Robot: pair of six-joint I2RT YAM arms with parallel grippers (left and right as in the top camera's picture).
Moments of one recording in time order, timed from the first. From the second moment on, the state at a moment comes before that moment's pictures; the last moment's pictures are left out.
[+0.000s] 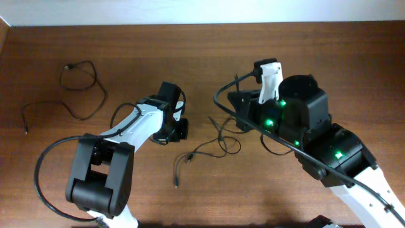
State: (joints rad) left arm -0.30 1.84 1.09 -0.71 0.15 -0.23; right arm 0.57 1.18 1.29 -0.62 -0.18 0.49
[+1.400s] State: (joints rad) left arm -0.41 1.84 1.22 -0.53 0.85 -0.50; right arm 0.36 1.38 1.29 -0.88 -0.60 0.23
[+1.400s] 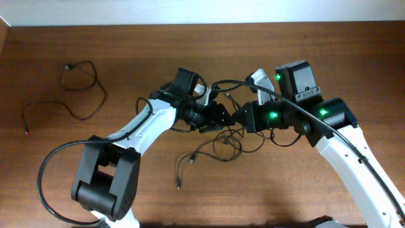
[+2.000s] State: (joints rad) left arm -0.05 1.78 1.22 -0.72 0.84 -0.40; right arm 0.15 1.19 1.29 -0.95 -0.61 0.23
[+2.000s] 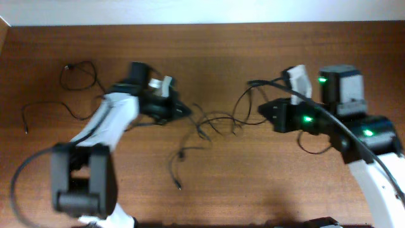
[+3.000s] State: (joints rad) left arm 0.09 1.55 1.22 -0.88 0.68 -0.28; right arm -0.45 1.19 1.27 -1.18 -0.55 0.20
